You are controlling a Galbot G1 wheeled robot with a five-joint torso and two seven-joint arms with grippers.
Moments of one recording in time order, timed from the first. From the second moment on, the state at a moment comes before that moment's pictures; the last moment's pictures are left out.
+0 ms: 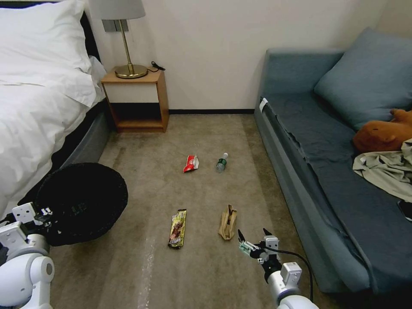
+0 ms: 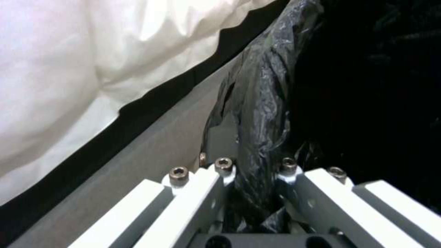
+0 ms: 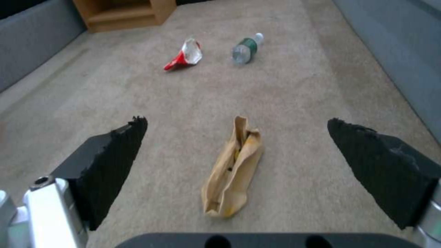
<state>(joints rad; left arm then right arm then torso) 1.37 -1.36 -1.04 -1.98 -0.34 0.47 -0.16 -1.62 1.43 0.41 1.91 0.20 -0.09 -0.02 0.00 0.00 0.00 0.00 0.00</state>
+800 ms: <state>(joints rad) 1.37 -1.36 -1.05 -1.97 -0.34 0.47 -0.16 -1.60 1.43 0.39 1.87 0.19 -0.09 -0.02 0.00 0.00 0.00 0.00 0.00</state>
